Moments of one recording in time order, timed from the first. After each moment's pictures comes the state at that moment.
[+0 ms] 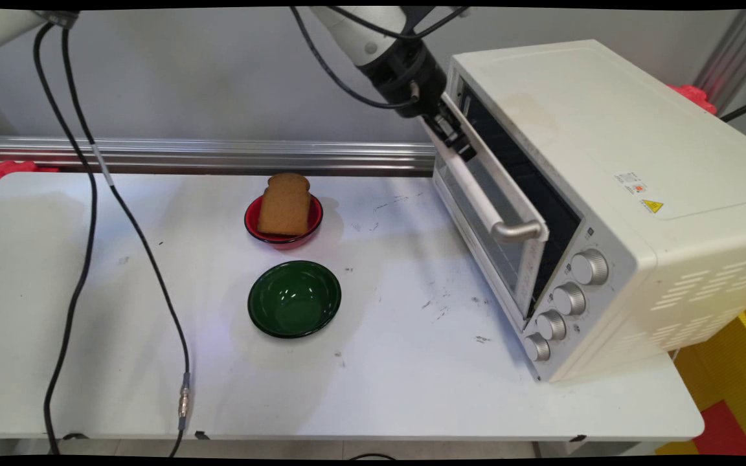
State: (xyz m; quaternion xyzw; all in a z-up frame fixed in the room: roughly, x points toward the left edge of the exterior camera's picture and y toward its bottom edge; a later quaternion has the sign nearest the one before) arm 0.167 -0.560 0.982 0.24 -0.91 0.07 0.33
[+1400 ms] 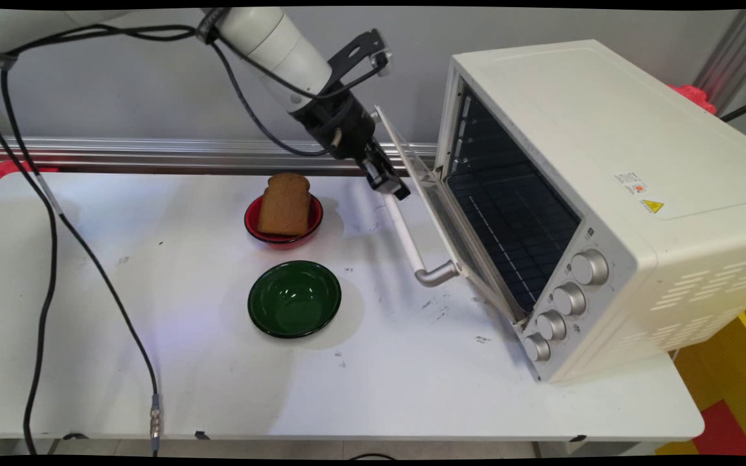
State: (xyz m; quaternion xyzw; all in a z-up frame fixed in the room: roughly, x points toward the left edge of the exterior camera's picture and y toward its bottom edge) arm 0.243 -0.531 0.927 0.23 -0.92 0.04 0.31
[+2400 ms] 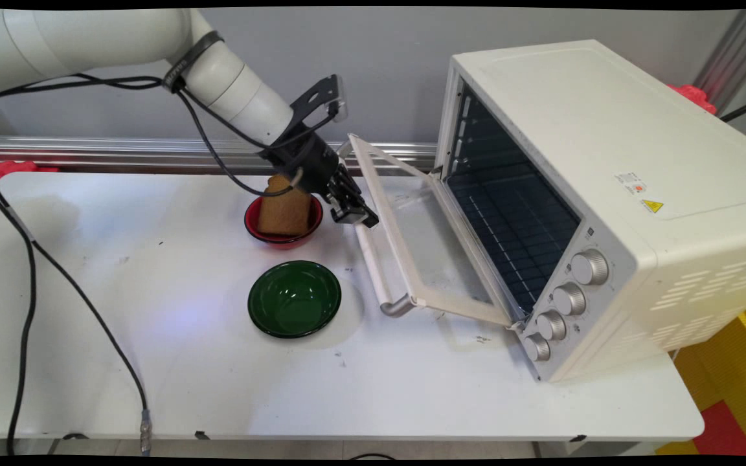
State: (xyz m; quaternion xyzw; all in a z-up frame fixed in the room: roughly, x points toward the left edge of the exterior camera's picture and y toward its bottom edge) arm 0.291 -0.508 0.874 0.21 -0.92 0.05 0.32
